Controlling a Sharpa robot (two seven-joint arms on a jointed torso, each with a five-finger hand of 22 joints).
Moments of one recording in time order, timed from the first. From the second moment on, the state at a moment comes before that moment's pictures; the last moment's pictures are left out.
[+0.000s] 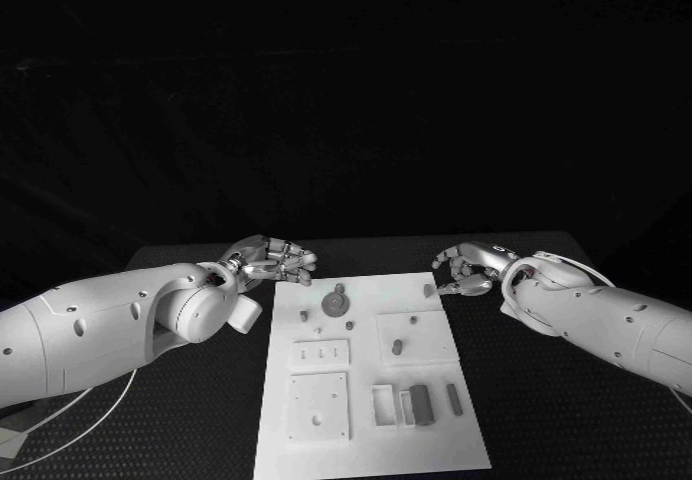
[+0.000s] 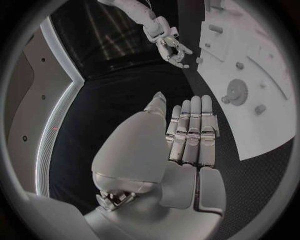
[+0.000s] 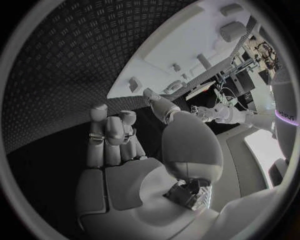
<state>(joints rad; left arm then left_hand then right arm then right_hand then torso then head) 1.33 -0.83 -0.19 1.38 -0.14 -0.16 0.21 1.55 -0.05 0.05 0.29 0.05 0.81 0.18 0.36 0.38 1.07 0.15 0.16 0.12 0.98 0.11 0.31 0.74 0.04 0.94 0.01 0.19 0.64 1.18 -0.62 -0.04 0.90 -1.38 -0.26 0.24 1.04 -0.20 0.63 -0.22 0.05 0.74 0.17 0.18 0.48 1.08 0.06 1.03 1.12 1.21 -0.05 1.41 0.92 0.22 1.14 -0.02 0.90 1.31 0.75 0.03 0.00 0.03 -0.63</state>
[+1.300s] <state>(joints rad) 1.33 -0.83 -0.19 1.40 -0.15 -0.16 0.20 1.55 -0.05 0.05 0.29 0.05 0.81 0.18 0.36 0.38 1.07 0.15 0.15 0.12 0.98 0.11 0.31 0.74 0.03 0.94 0.01 0.19 0.64 1.15 -0.56 -0.04 0.81 -1.39 -0.25 0.26 1.05 -0.16 0.61 -0.23 0.05 0.77 0.15 0.22 0.49 1.08 0.05 1.04 1.11 1.21 -0.06 1.41 0.92 0.22 1.14 -0.02 0.90 1.31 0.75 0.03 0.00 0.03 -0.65</state>
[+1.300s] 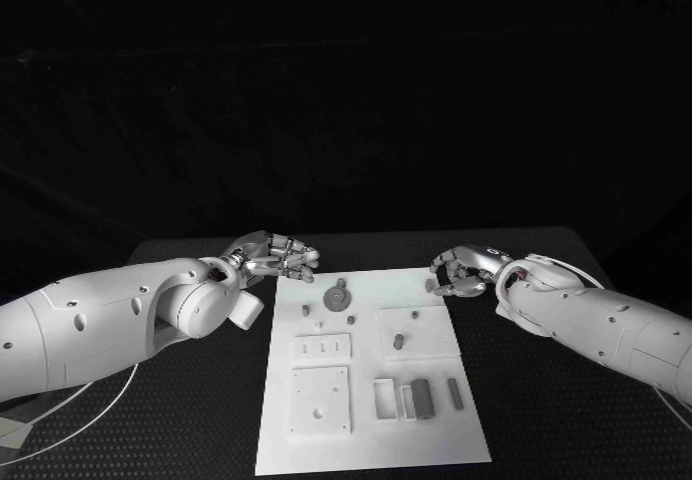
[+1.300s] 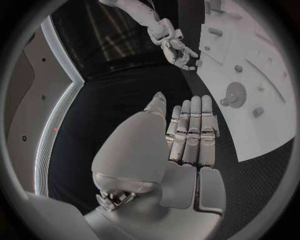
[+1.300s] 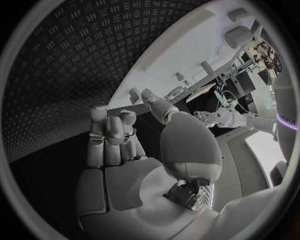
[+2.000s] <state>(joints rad) 1.33 -0.84 -0.19 1.40 -0.16 -0.16 0.19 1.55 -0.05 0.05 0.29 0.05 0.81 0.18 0.36 0.38 1.07 0.15 0.15 0.12 0.98 0.11 0.31 0.74 0.03 0.94 0.01 0.19 0.64 1.14 -0.53 -0.04 0.79 -1.39 -0.25 0.26 1.04 -0.14 0.60 -0.24 0.05 0.79 0.15 0.23 0.50 1.08 0.04 1.04 1.11 1.21 -0.07 1.42 0.92 0.22 1.14 -0.02 0.90 1.31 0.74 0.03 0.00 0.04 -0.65</state>
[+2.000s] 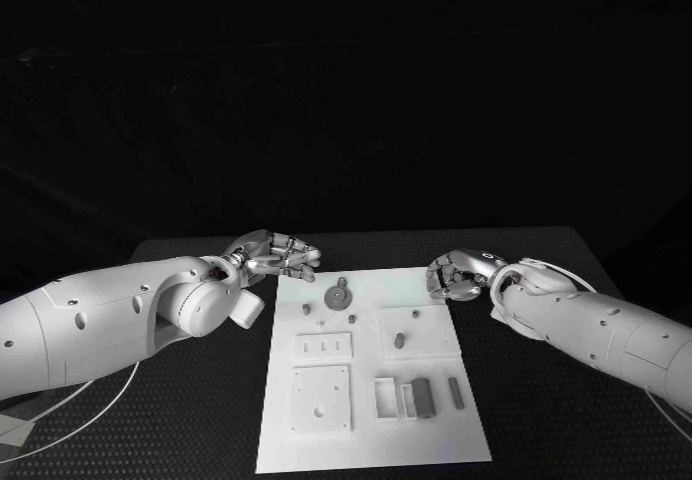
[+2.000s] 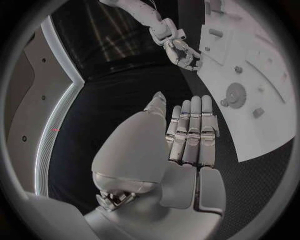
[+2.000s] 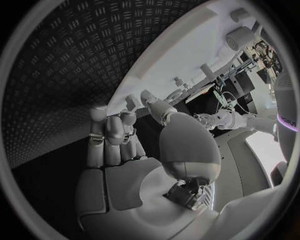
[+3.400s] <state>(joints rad) 1.33 -0.83 -0.19 1.40 -0.16 -0.16 0.19 1.55 -0.06 0.05 0.29 0.05 0.80 0.19 0.35 0.38 1.07 0.15 0.15 0.12 0.98 0.11 0.30 0.74 0.03 0.94 0.01 0.18 0.64 1.13 -0.52 -0.04 0.78 -1.40 -0.24 0.25 1.08 -0.06 0.61 -0.28 0.05 0.88 0.10 0.29 0.52 1.11 0.02 1.06 1.10 1.24 -0.08 1.43 0.92 0.22 1.15 -0.03 0.92 1.31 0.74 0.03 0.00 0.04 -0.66</state>
